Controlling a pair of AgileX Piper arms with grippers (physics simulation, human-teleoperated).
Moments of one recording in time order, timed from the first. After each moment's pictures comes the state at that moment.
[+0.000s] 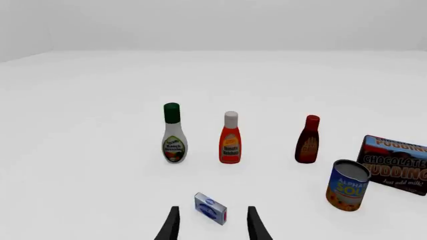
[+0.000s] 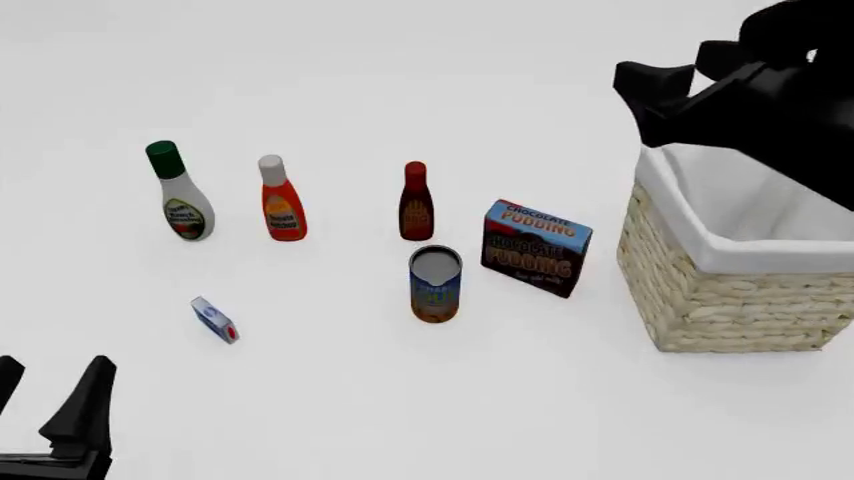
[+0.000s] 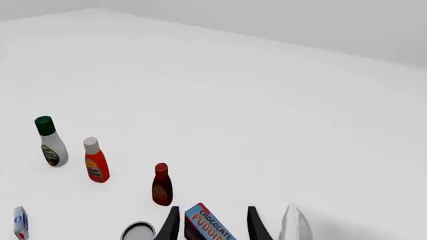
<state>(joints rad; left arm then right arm) 0.00 0.01 0.00 0.00 0.00 0.31 1.05 -1.02 0.14 -0.10</state>
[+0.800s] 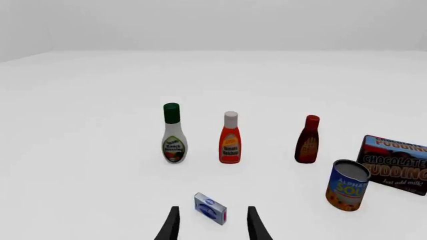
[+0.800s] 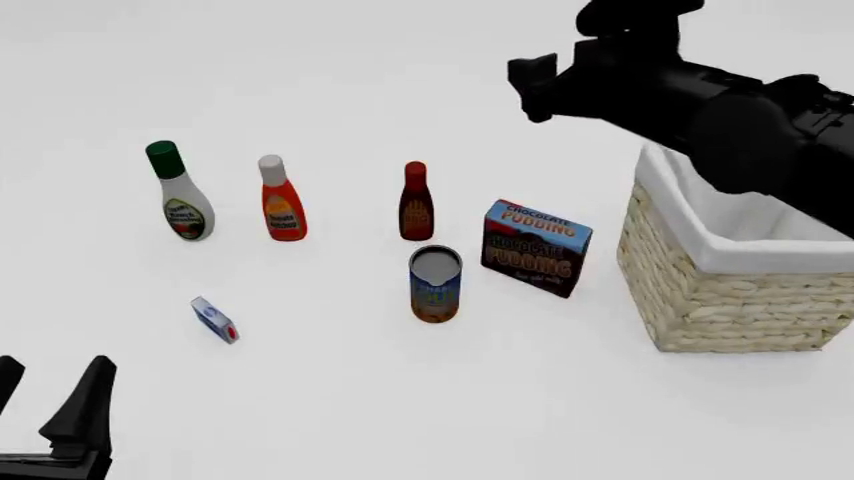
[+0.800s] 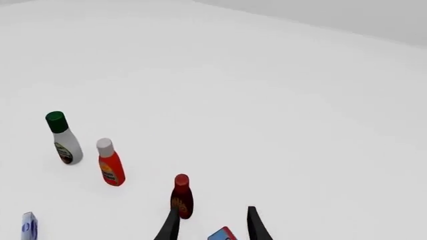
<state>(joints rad) 0.00 0.01 0.00 0.00 0.00 0.40 1.42 -1.27 0.09 -0.09</state>
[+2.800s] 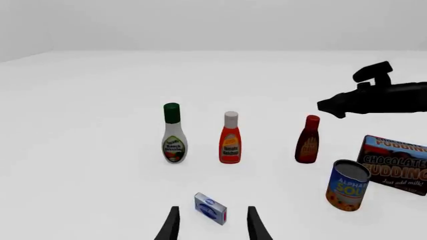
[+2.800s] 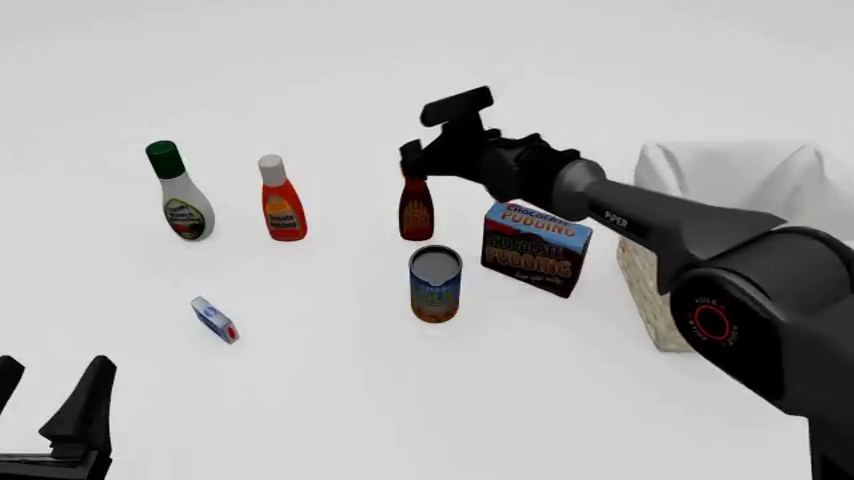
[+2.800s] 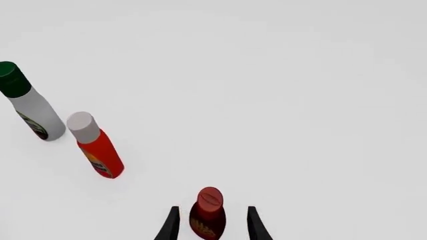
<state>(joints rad) 0.00 0.01 0.00 0.00 0.00 0.48 2.18 -1.81 0.09 -0.07</state>
